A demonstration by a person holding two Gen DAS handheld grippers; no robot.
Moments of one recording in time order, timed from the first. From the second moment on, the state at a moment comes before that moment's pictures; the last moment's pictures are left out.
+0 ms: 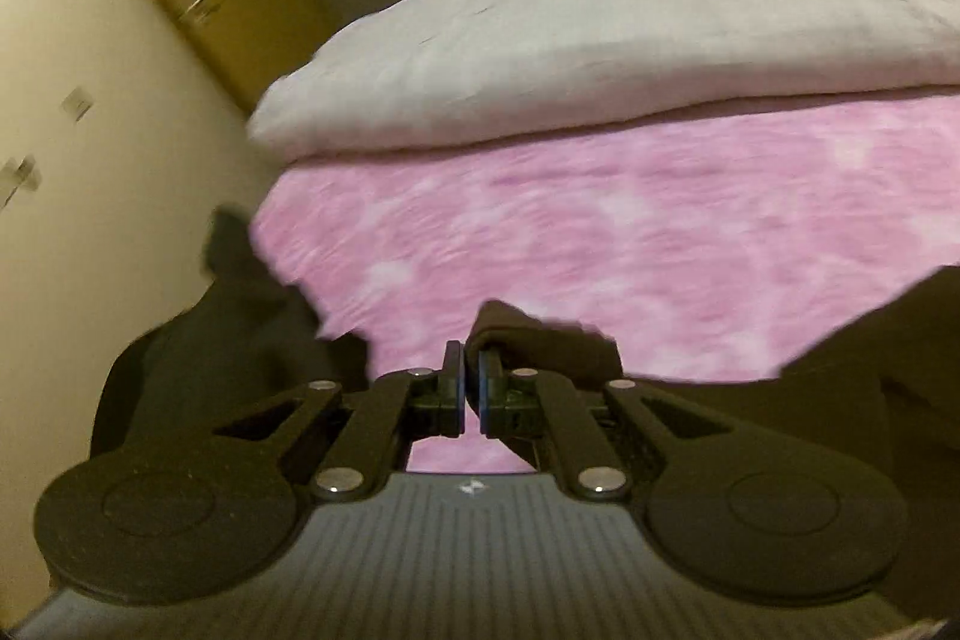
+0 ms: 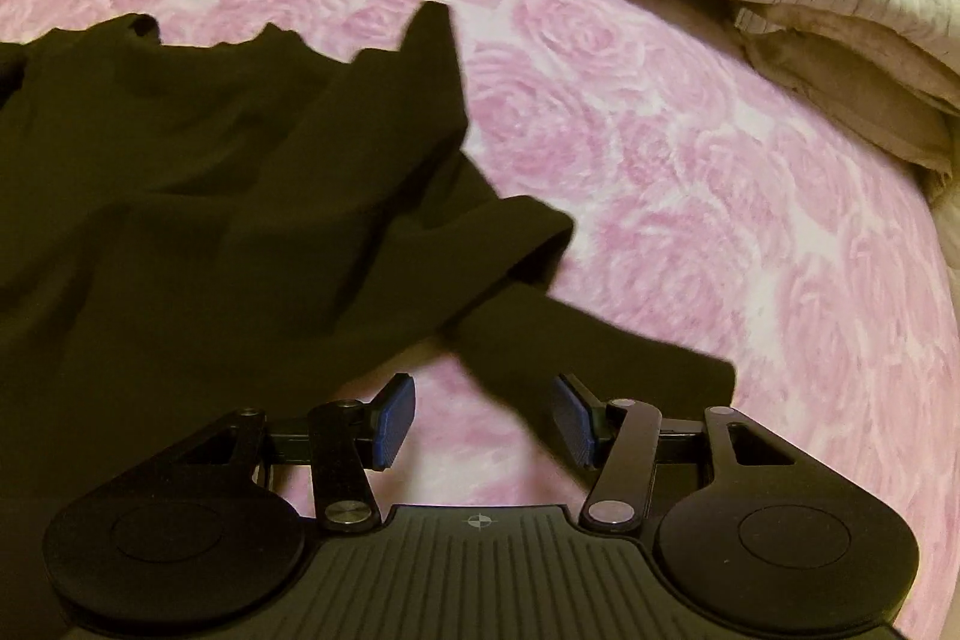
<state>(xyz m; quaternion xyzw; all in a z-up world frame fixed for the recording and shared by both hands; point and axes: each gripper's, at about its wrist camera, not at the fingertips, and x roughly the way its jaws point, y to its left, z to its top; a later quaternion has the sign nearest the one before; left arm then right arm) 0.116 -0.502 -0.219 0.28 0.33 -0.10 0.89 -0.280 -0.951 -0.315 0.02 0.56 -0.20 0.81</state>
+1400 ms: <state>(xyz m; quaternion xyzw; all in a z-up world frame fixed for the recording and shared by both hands) -0.140 -0.847 -0.284 0.27 0.32 -0.55 0.72 -0.354 -1.150 -0.349 0.25 0.49 -0.23 0.80</state>
